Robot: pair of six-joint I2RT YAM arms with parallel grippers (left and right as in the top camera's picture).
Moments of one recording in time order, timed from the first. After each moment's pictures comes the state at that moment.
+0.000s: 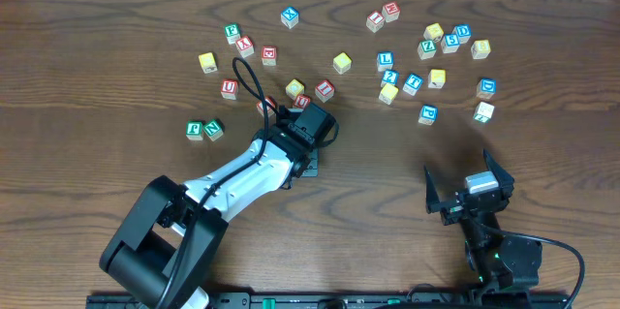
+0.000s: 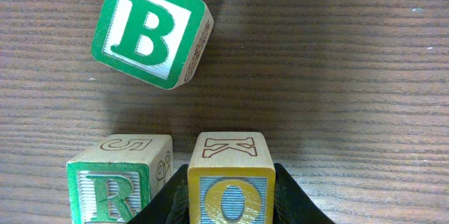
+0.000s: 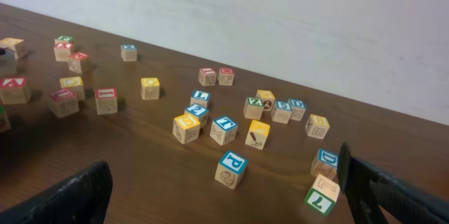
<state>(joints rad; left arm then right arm) -0.65 1.75 0.98 -0.56 -0.18 -0.62 0.04 0.02 0.01 -0.06 -0.19 -0.18</state>
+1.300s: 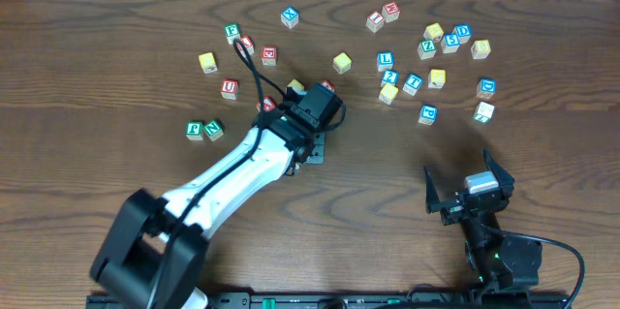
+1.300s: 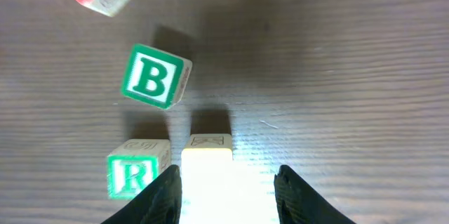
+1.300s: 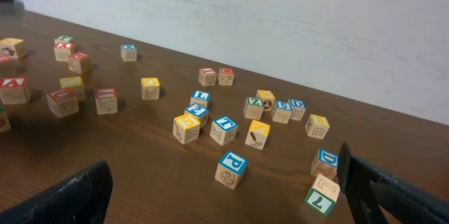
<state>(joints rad) -0.65 1.71 1.13 -0.72 -0.16 -0.56 0.04 0.02 0.01 -0.06 -0.19 -0.18</state>
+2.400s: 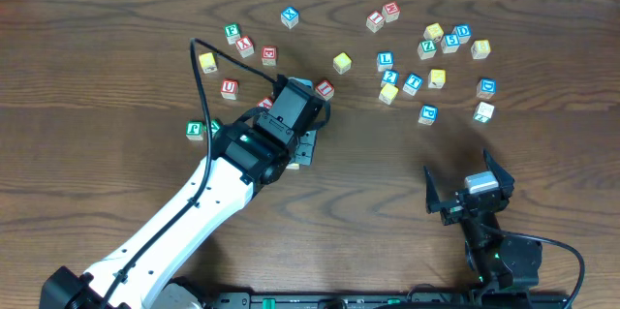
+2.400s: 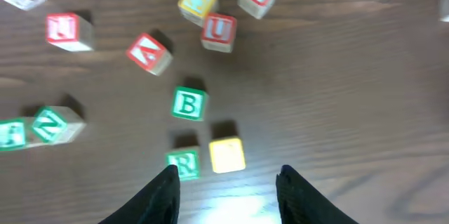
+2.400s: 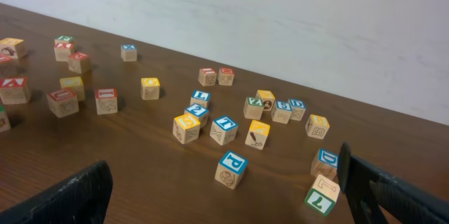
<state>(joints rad) -0.65 1.41 1.15 -0.78 -0.20 -0.37 0.04 0.02 0.01 -0.06 -0.19 -0.18</state>
